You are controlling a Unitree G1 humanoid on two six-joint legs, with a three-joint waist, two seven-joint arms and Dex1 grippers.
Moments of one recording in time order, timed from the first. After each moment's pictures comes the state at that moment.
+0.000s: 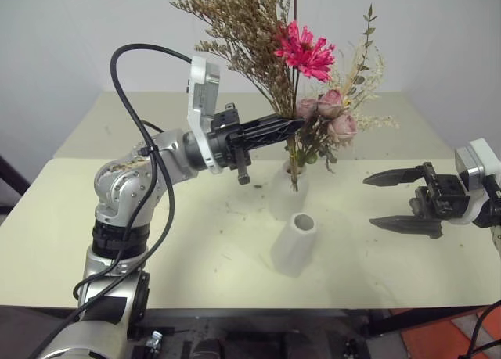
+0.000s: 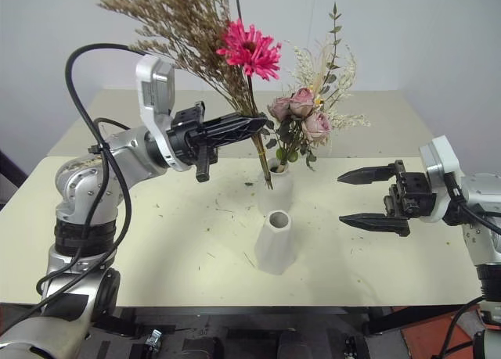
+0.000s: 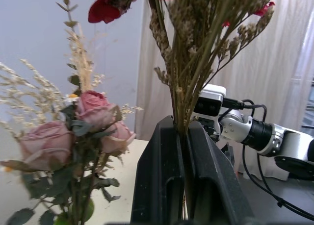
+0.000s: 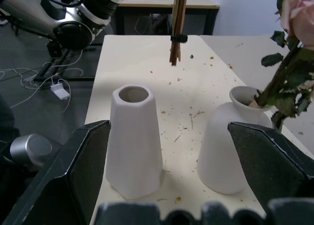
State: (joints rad) left arm -0.92 0.42 0.02 -0.16 -0.93 0.76 -0.82; right arm -0.49 -1.01 -0.12 0.16 0.81 0.19 1.56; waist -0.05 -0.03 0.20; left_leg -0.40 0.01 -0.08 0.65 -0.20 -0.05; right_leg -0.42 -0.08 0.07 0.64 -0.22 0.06
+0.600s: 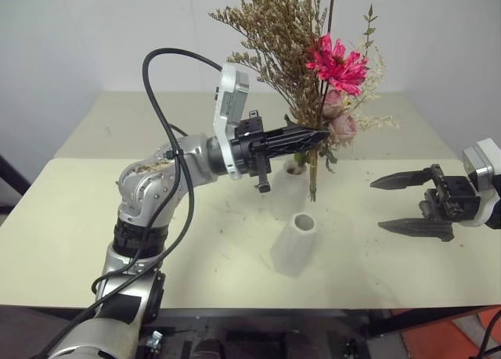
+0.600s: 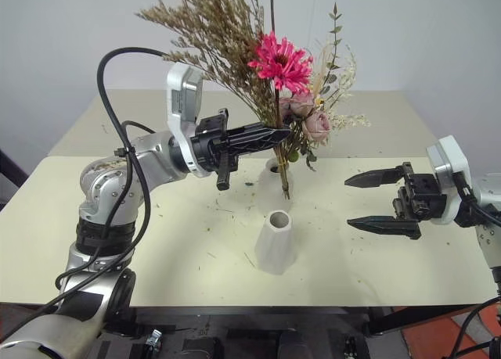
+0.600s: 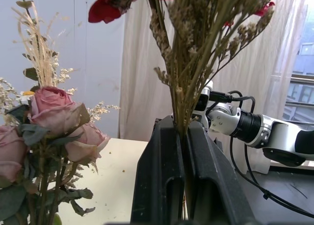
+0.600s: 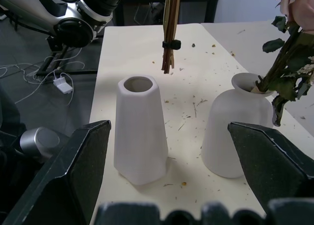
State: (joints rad) left arm -0.93 0.35 -0.05 -0.17 -0.86 0.77 -0.84; right arm -0.46 -1.08 -0.11 0.17 0.84 0.20 1.56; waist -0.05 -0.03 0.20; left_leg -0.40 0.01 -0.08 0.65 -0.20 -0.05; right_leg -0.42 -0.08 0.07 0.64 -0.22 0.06
